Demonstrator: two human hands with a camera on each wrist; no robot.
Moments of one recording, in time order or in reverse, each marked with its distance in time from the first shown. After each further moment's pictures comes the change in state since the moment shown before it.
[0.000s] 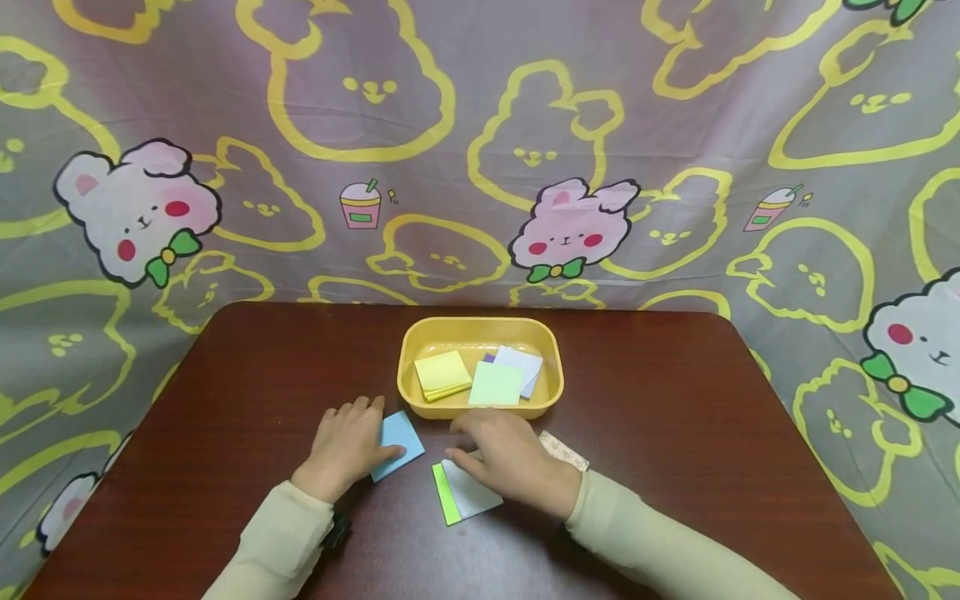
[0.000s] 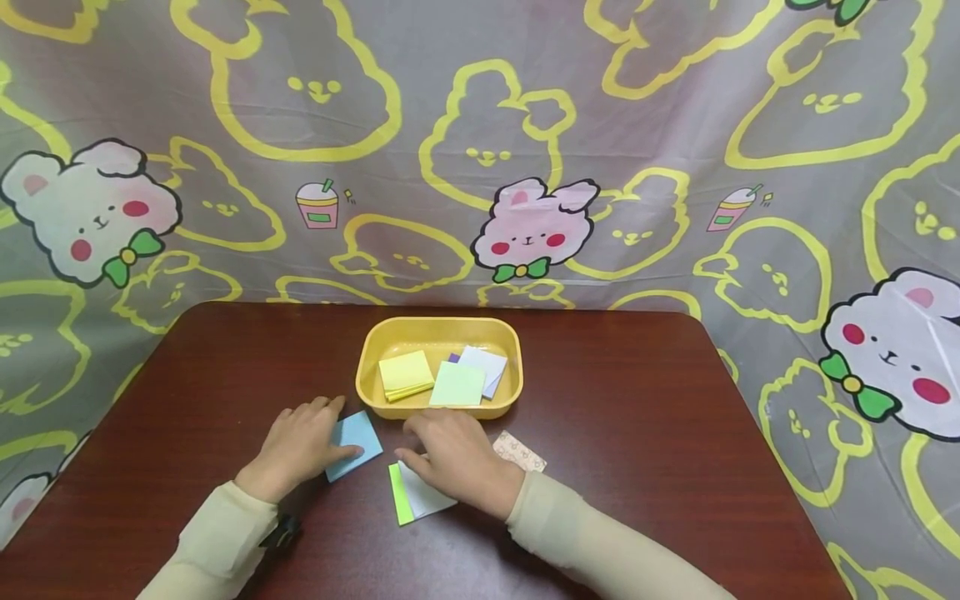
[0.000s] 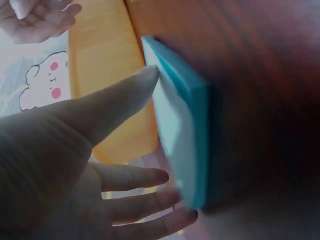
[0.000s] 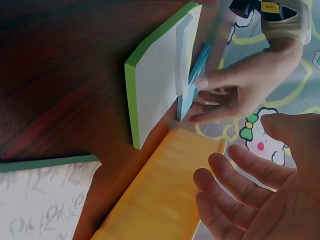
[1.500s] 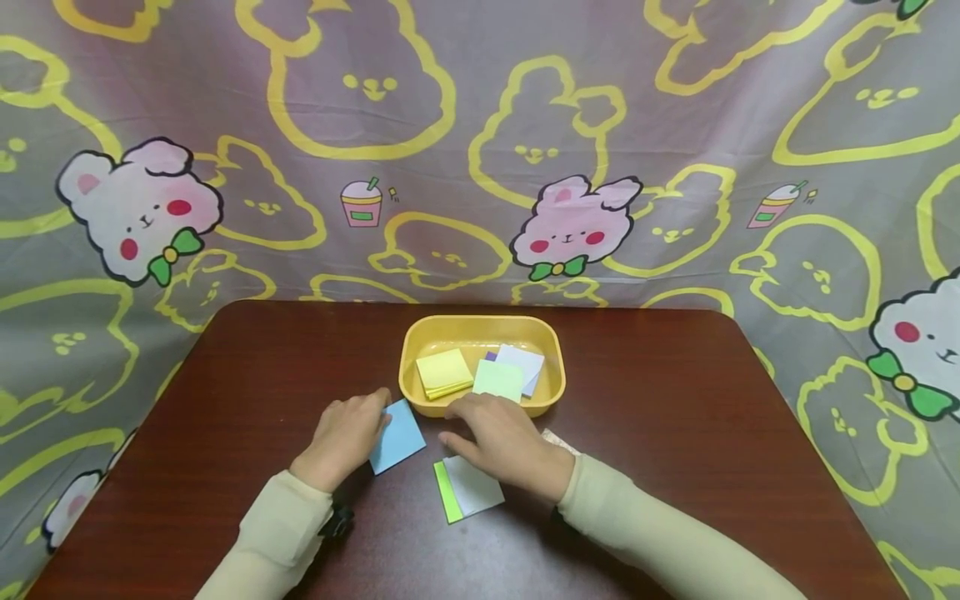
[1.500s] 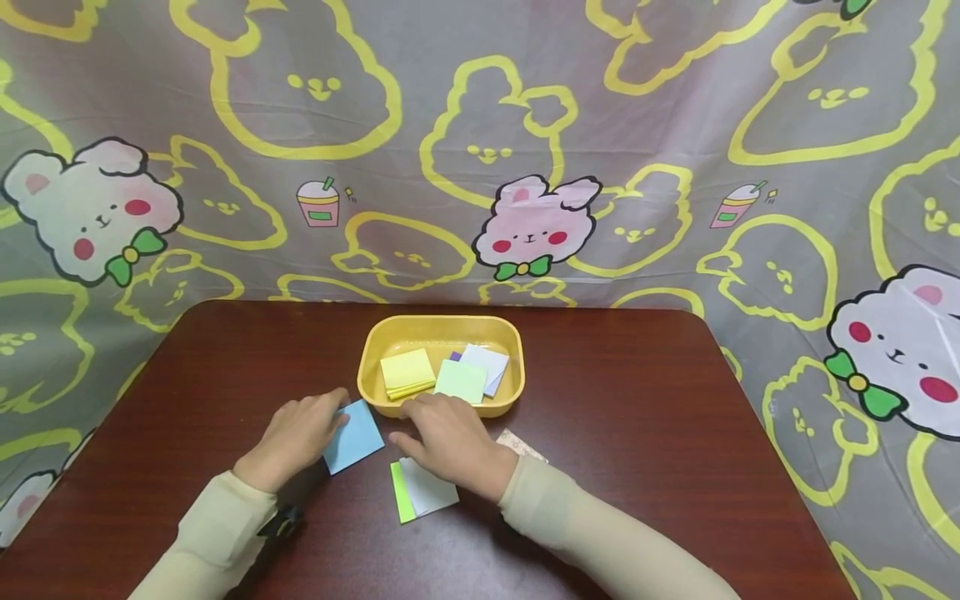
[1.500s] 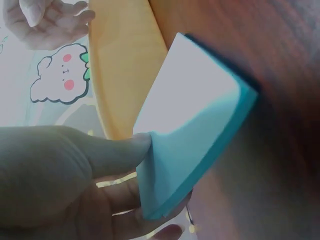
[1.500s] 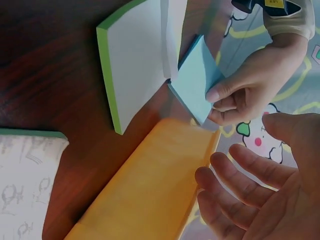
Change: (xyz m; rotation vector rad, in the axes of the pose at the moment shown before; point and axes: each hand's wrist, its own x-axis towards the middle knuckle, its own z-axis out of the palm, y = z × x) left_hand 0.006 -0.002 -0.011 -0.079 0.120 0.109; right_hand 0.017 0.002 -0.004 0.028 -0.005 0.013
